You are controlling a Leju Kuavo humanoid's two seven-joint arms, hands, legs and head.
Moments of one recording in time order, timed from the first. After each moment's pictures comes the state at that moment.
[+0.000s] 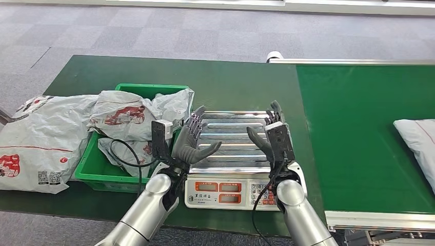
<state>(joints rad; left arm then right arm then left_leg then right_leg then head) -0.43 -0.23 -0.38 -0.91 0.14 -0.08 -0.47 -0.33 0.05 0.30 -1.23 0.23 -0.29 -0.22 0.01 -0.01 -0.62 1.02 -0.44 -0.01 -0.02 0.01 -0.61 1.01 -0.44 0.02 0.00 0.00</state>
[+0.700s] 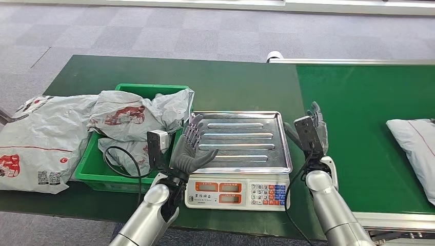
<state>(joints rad) -0.35 -0.23 -0.38 -0.97 0.19 -0.07 -0.47 -0.44 -0.10 0.18 -0.99 0.32 -0.34 -0.24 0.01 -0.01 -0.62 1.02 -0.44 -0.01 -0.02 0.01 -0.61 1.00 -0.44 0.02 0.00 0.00</state>
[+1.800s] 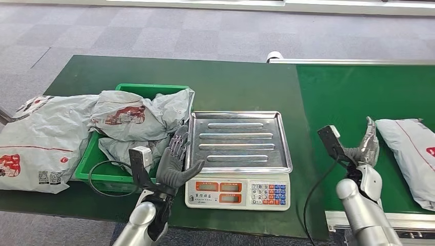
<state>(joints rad) -0.16 -0.18 -0.35 -1.20 0.14 -0.05 -0.44 -0.44 -0.24 -0.05 -0.83 1.00 -0.47 0.08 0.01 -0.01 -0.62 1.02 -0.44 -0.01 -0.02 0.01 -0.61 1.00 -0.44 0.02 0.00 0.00</state>
